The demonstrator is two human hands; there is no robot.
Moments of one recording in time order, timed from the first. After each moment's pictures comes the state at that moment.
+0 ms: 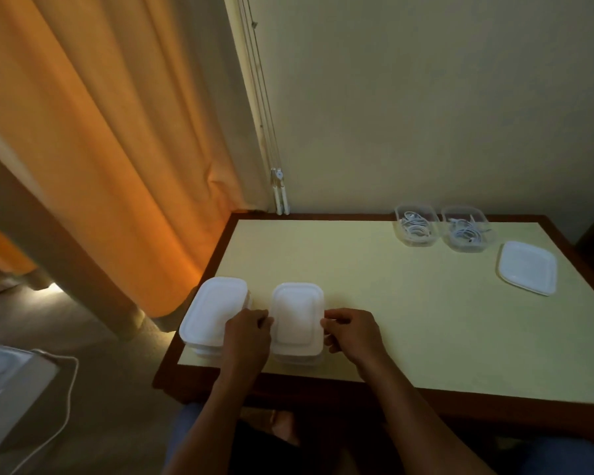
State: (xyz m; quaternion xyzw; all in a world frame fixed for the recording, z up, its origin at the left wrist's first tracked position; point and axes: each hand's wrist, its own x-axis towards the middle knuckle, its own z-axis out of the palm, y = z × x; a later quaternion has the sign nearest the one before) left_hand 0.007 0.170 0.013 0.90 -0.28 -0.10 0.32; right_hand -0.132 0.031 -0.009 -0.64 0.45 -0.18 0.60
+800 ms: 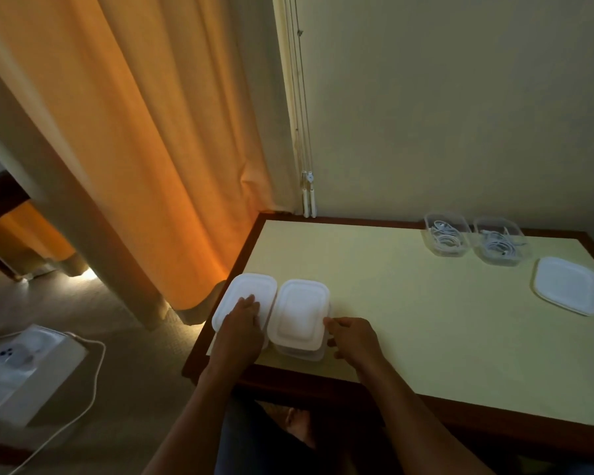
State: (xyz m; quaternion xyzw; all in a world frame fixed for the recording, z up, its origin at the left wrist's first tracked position) left_hand 0.058 0.220 0.014 0.91 -0.33 -0.11 0.21; right_hand -0.093 0.060 -0.017 -0.67 0.45 -0.12 0.58
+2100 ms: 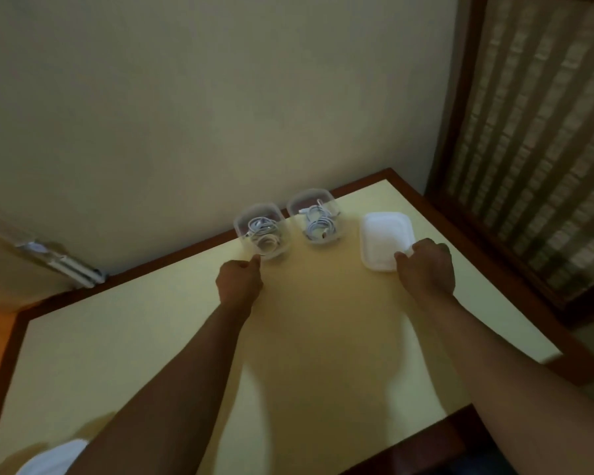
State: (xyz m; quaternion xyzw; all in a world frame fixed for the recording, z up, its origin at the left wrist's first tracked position) left_hand -0.056 -0.230 -0.040 0.84 -0.26 -0.27 0.40; right_hand -0.345 -0.303 -0.053 -0.56 0.76 -0.24 0.23
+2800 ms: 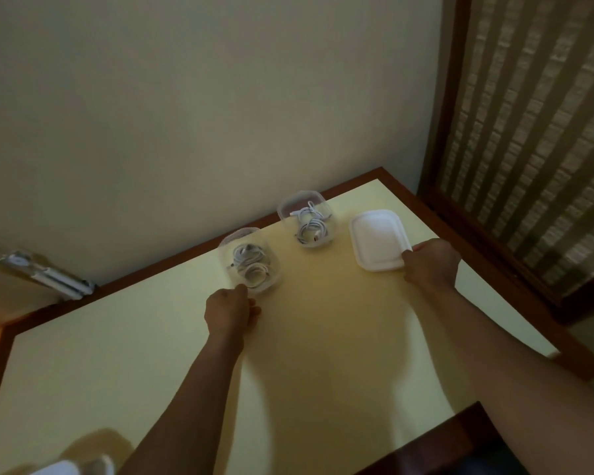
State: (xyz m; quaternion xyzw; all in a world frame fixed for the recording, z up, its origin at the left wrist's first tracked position) left_hand -0.071 -0.202 -0.045 0.80 -0.14 -0.35 0.46; right_hand -0.368 -0.331 -0.075 -0.51 0.75 -0.31 0.28
